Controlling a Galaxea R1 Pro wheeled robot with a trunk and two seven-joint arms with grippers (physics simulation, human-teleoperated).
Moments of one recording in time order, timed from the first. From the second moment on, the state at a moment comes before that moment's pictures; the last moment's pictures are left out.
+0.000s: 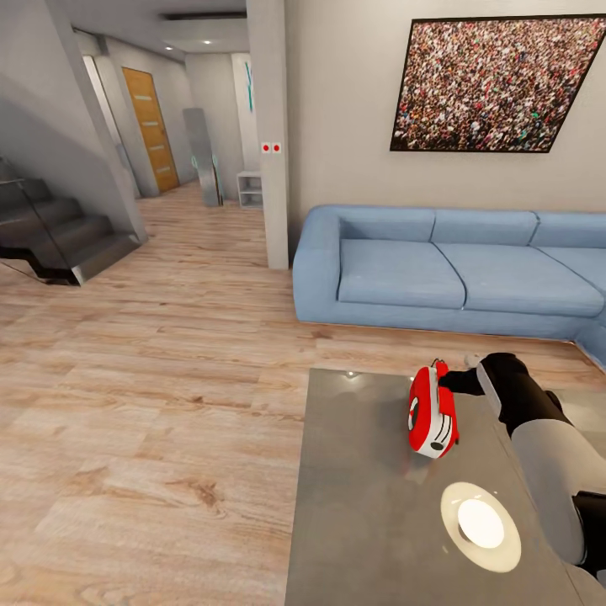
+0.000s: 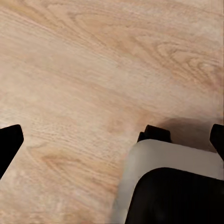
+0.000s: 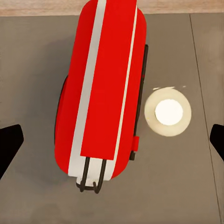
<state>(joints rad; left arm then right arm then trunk) 0.05 0.01 0.27 -0.53 -0.01 -0.16 0.07 -1.01 -0.24 -0.13 -0.64 0.08 0.83 0.09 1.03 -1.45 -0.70</state>
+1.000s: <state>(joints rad) 0.05 -0.05 0.28 -0.07 -0.01 -0.26 0.06 -1.01 -0.24 -0.13 -0.64 0.08 0.83 0.09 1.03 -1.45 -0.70</state>
